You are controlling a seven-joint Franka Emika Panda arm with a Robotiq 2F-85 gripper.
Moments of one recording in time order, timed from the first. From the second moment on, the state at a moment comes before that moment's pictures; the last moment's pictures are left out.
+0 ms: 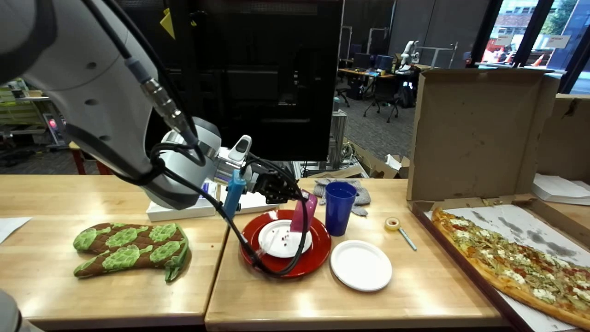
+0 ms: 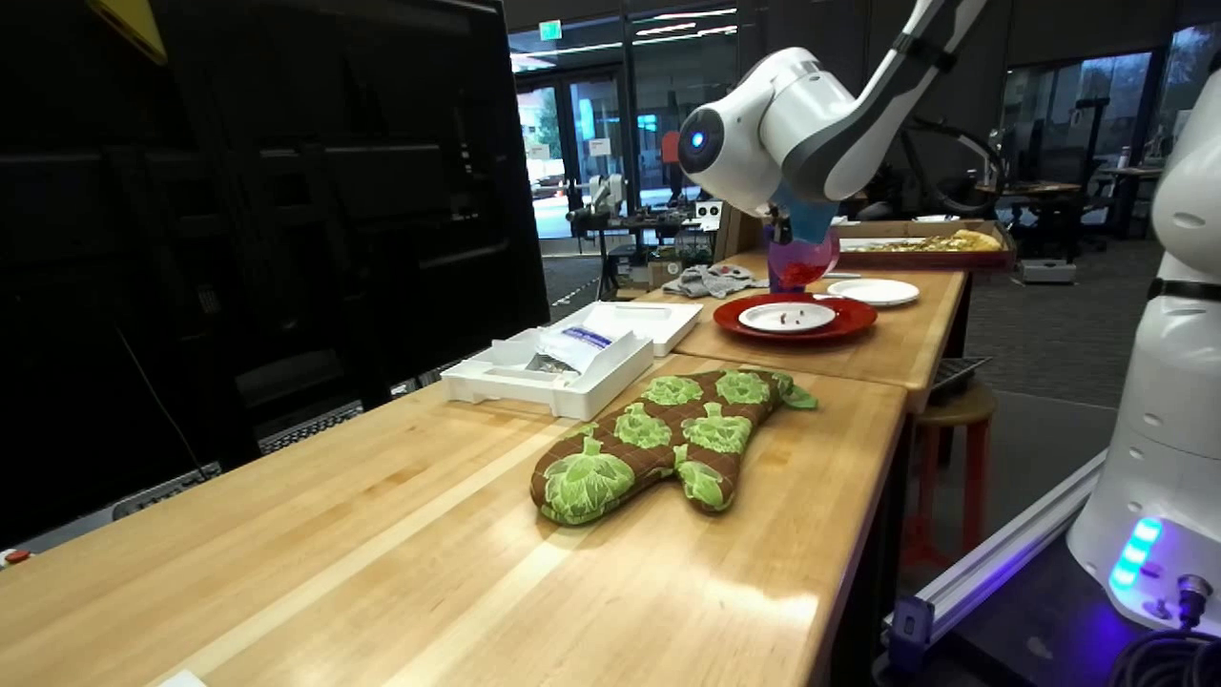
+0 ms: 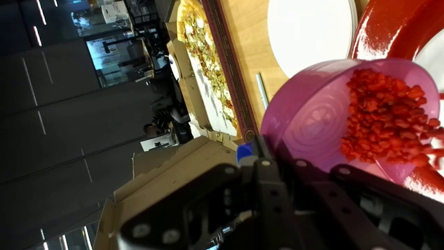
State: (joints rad) arm 0.09 -0.14 0.17 -2.49 -1.33 1.86 1.00
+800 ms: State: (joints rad) arm 0.09 0.00 0.17 -2.42 -1.37 1.77 1.02
